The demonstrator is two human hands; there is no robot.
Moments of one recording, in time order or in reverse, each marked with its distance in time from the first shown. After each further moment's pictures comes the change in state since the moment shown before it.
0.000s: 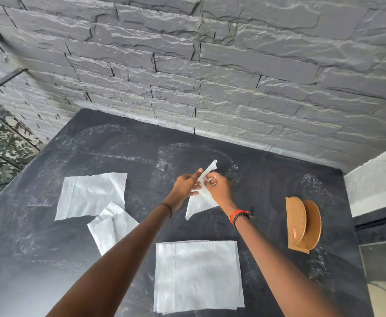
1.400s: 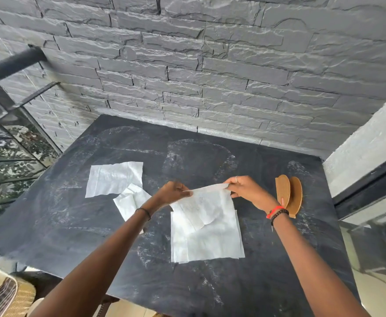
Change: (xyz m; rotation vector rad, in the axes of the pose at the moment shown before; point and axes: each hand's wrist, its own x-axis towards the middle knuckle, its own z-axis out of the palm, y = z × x) left_hand -0.122 -0.045 -0.075 0.587 -0.133 0.328; right_hand -0.138 -0.011 -0.082 0.172 -0.322 0.005
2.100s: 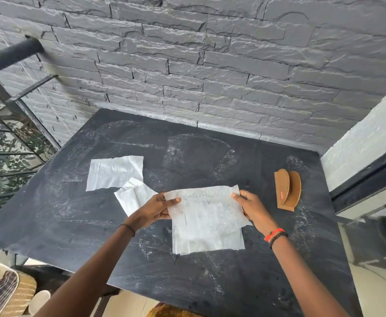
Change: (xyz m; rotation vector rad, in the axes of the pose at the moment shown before) left_hand -0.061 -0.039 0.002 -0.669 -0.143 -0.221; right_hand -0.042 0.050 0.033 0.146 0.274 0.150
